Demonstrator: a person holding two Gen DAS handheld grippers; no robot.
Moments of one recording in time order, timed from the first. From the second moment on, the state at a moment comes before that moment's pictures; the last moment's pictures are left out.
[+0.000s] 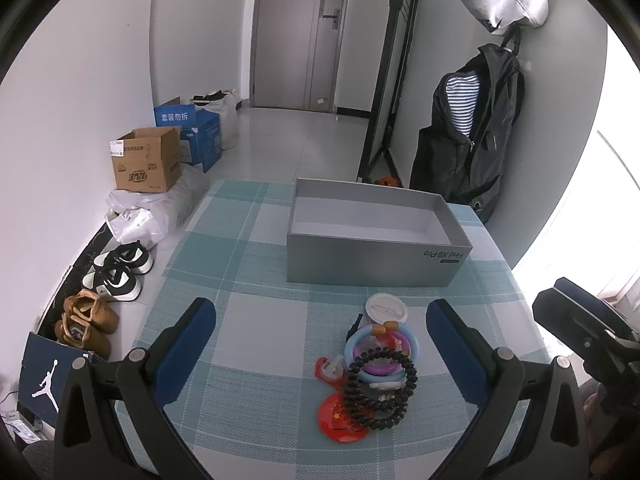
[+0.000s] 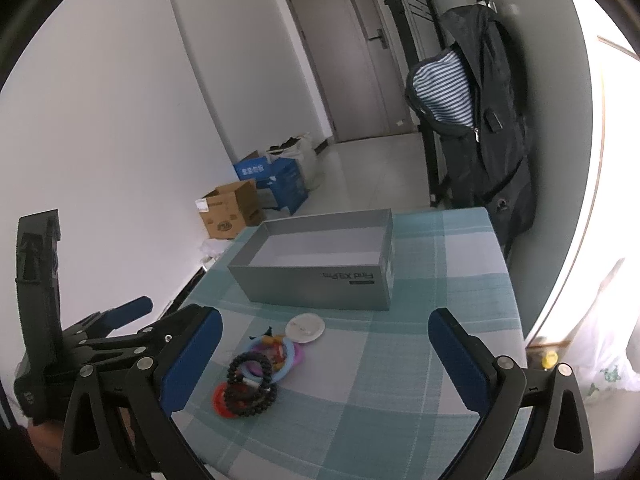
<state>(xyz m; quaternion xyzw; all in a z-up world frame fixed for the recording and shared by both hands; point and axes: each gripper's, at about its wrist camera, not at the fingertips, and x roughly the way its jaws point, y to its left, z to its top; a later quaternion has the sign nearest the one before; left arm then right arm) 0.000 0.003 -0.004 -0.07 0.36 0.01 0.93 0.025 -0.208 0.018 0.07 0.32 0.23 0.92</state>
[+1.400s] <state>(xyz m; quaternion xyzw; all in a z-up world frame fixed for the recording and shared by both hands) 0.002 0.005 -0.004 -0.08 0.36 0.00 0.93 0.025 -0.204 0.019 0.08 0.32 0.24 0.91</state>
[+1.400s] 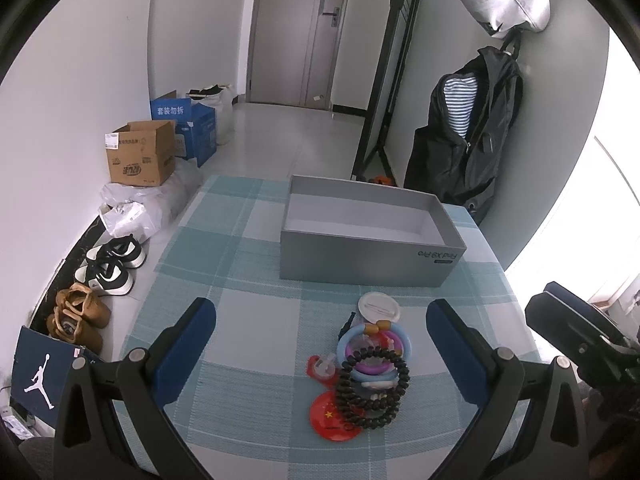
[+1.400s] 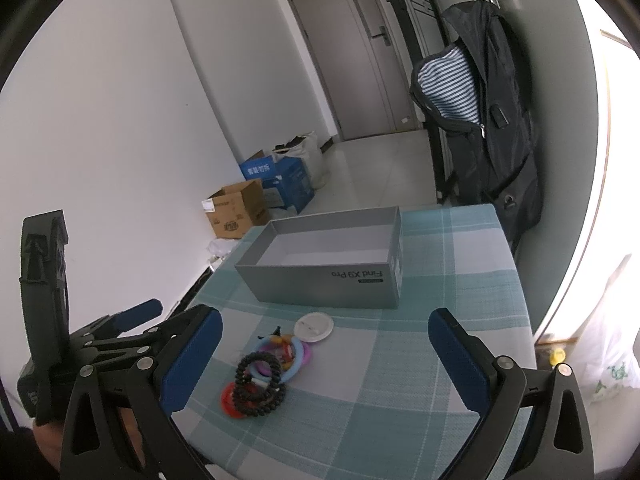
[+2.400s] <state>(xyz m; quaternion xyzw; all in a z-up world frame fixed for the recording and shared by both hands) 0.017 0.079 -0.025 -0.24 0.41 -0.04 0.88 0.052 -0.156 -0.024 0.07 0.42 0.31 0.85</state>
